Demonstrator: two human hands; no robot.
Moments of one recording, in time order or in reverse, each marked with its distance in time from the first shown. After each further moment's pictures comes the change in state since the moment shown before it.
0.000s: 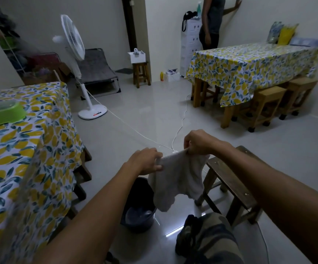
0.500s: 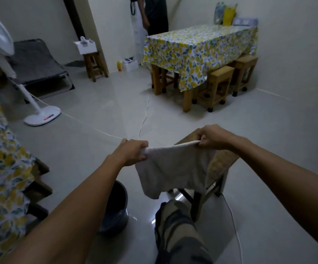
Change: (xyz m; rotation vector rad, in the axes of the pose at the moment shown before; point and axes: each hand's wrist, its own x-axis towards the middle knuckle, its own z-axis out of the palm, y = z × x) left_hand 0.093 0.081 0.010 0.048 -0.013 0.166; right_hand -0.106 0.160 0.003 0.117 -0.003 0.301
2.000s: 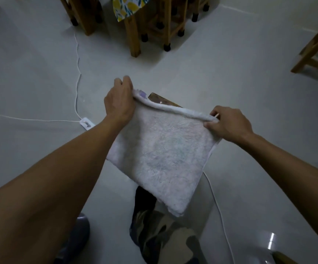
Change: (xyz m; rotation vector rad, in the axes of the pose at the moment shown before) left_hand 0.353 0.099 0.127 -0.266 0.331 -0.146; right_hand 0.089 0.260 0.142 0.204 0.194 0.697
